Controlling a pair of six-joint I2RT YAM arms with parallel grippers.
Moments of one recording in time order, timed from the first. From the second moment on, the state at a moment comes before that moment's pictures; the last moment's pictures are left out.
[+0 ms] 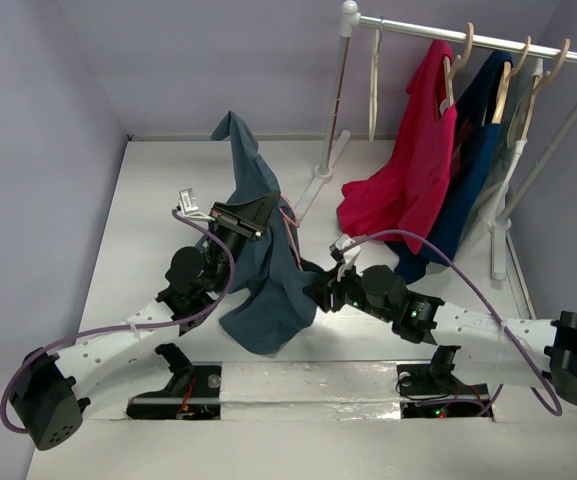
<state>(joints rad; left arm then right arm) -0.81 0.90 0.55 0.75 -0.34 -1.05 1.05 1.04 0.48 0.29 0.12 0.30</state>
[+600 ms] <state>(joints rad) -0.81 0.93 0.53 0.78 -0.34 -1.08 1.05 1.08 0.57 0.35 0.11 0.27</state>
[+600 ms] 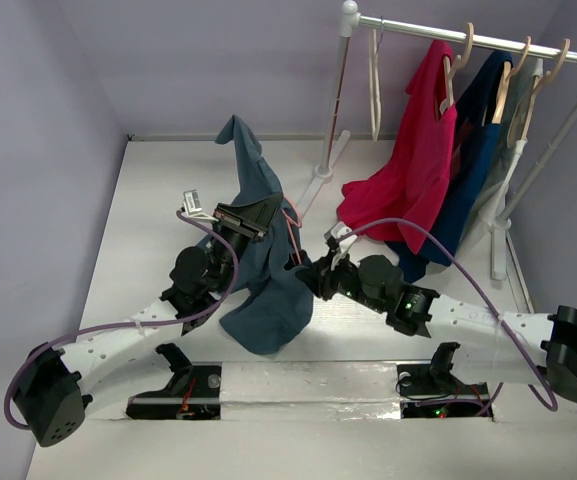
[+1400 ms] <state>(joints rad) -0.82 0.96 0.52 0.81 -0.34 -1.10 1.05 1.21 0.75 0.35 0.19 0.19</state>
